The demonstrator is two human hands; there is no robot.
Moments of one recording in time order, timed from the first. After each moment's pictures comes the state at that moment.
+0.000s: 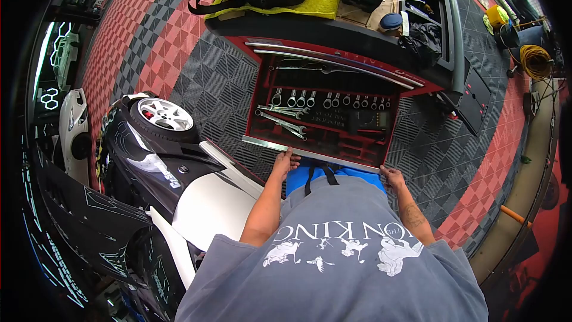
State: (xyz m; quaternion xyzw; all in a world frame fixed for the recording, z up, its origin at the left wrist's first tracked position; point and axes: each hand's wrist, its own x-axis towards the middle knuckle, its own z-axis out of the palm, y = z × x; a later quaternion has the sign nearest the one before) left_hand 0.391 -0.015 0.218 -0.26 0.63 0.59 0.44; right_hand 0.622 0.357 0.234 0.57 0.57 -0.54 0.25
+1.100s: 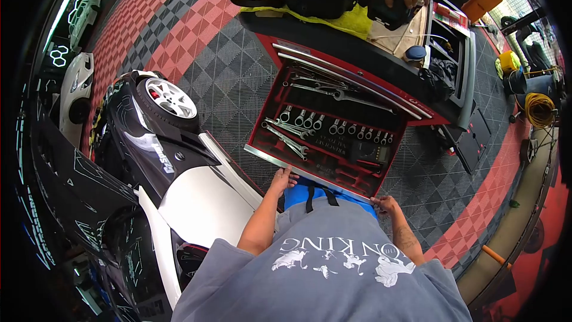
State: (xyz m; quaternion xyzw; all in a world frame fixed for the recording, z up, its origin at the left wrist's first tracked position) left_hand 0.429 -0.037 0.225 -0.26 0.63 0.60 0.42; right_hand 0.616 0.361 0.251 0.49 0.63 -0.45 0.40
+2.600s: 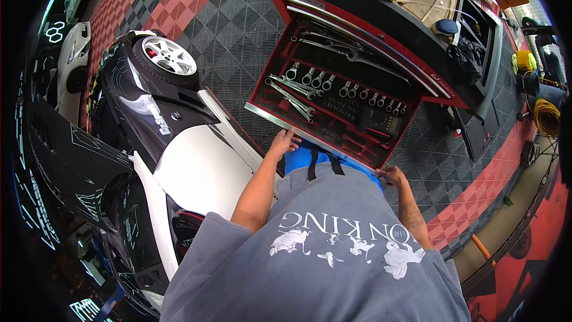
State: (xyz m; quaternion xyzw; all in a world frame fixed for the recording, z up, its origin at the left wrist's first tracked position) left_hand 0.418 -0.033 0.236 -0.24 0.67 0.55 0.44; right_hand 0.593 0.373 0.254 0.41 0.68 -0.40 0.46
